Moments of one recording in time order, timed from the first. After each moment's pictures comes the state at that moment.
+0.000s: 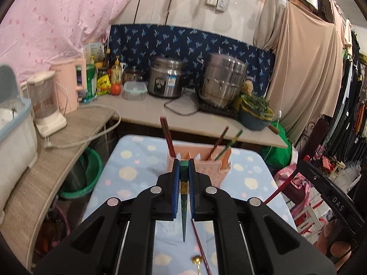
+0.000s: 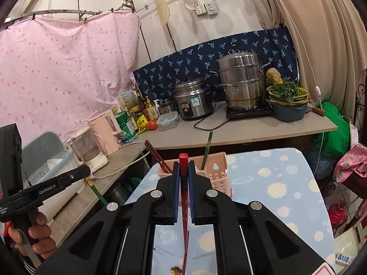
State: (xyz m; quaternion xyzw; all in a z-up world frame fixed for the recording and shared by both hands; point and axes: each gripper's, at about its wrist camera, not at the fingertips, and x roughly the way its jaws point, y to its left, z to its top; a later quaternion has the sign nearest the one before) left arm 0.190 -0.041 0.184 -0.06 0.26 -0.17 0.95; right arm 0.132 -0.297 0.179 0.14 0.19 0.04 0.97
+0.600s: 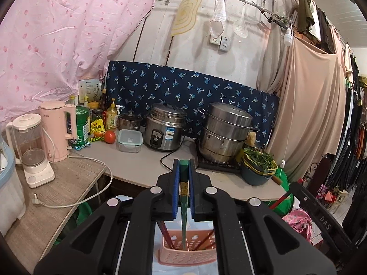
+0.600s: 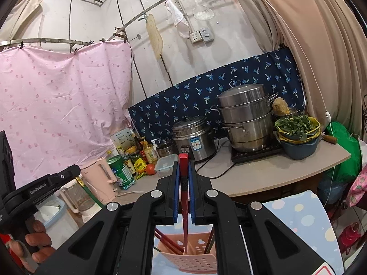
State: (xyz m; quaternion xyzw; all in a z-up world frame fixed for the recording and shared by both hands) left arm 0.303 -0.057 0.256 -0.10 0.16 -0.17 0.97; right arm 0.252 -0.319 0.226 0.17 0.11 0.02 0.98
